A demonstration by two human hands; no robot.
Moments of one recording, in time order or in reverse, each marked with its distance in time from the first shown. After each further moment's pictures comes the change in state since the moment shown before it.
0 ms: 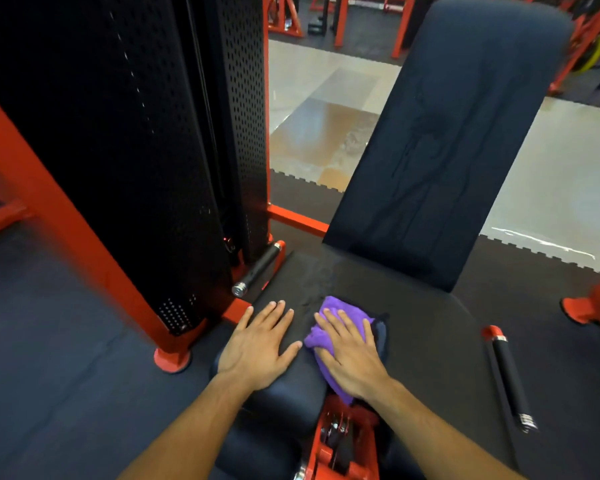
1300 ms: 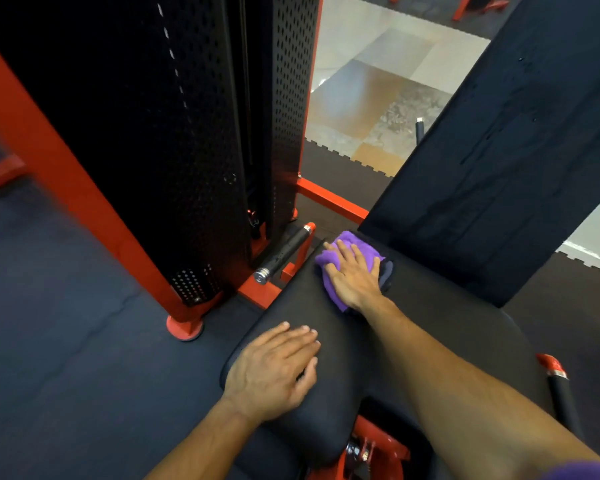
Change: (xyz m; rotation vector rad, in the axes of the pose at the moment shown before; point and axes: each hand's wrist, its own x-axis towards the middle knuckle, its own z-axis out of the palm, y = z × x) left_hand -0.025 -0.008 0.024 -0.150 0.350 0.196; right_hand 0.193 -0.003 -0.008 0.067 -0.036 0.156
